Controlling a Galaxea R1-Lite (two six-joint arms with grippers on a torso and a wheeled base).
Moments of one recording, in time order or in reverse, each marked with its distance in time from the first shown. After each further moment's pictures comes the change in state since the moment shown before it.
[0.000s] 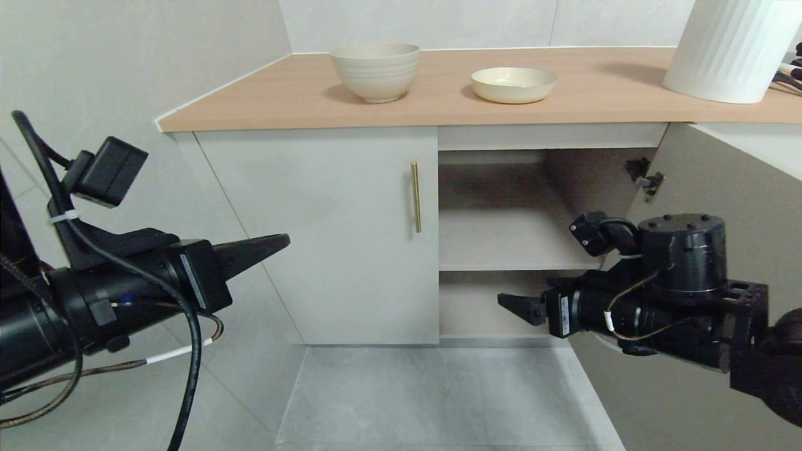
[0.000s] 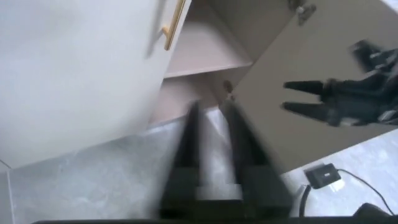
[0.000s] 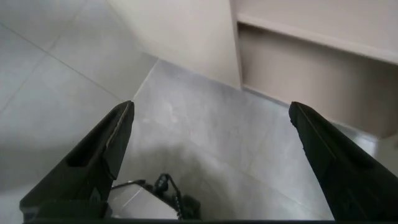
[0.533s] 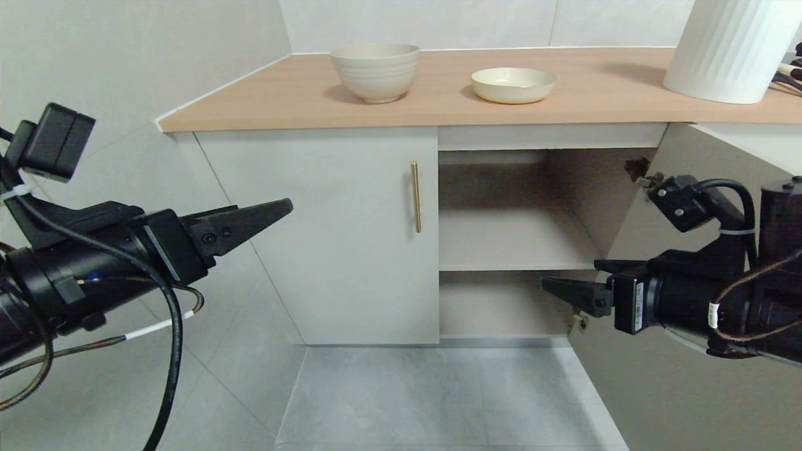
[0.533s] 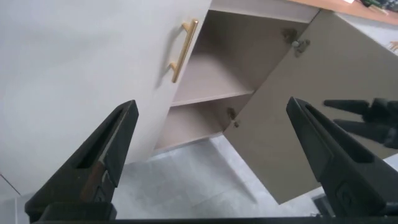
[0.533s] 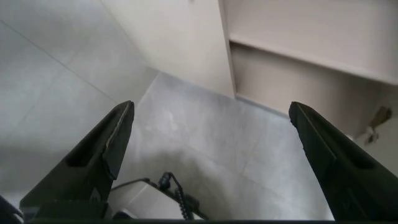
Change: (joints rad) left arm 0.042 -0.023 -0.010 -0.086 0.004 -0.009; right arm 0.004 -0.262 -0.005 0.210 -0.031 -0.003
